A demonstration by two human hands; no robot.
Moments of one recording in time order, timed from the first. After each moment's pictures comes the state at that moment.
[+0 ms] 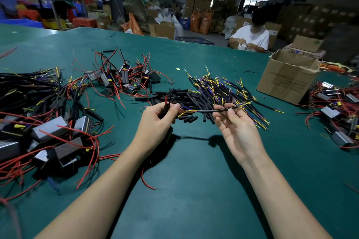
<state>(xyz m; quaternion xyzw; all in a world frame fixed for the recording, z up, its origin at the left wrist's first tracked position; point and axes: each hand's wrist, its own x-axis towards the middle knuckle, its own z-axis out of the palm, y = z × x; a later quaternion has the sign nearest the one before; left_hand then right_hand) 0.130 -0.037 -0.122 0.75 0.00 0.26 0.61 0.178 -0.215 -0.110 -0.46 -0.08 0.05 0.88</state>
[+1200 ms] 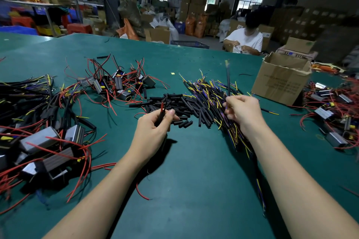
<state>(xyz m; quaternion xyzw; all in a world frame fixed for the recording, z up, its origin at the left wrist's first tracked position) 0.134 -0.040 -0.124 0.76 0.01 0.27 0.59 0.239 -0.227 -0.078 -0.78 0.04 -0.07 0.62</state>
